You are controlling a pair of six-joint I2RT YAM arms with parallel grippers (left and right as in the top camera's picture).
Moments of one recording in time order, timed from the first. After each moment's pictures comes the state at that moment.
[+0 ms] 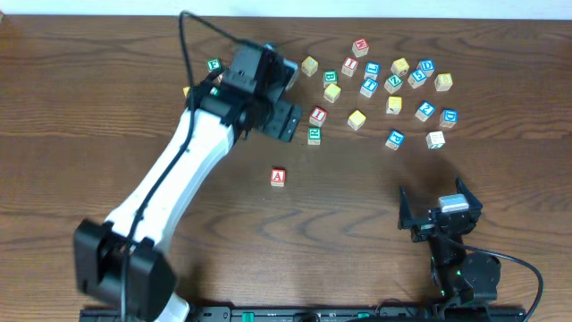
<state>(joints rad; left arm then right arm) -0.43 1.74 1.56 -0.86 0.15 0.04 0.04 0.01 0.01 -0.06 -0.10 -0.13</state>
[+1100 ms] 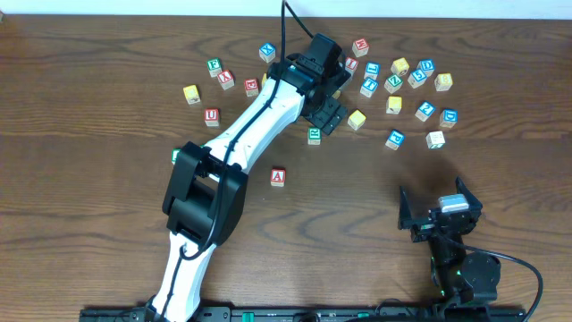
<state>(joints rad) -0.56 2.23 1.93 -0.85 0.10 0.15 0.04 0.01 0.01 -0.06 -0.10 -0.13</state>
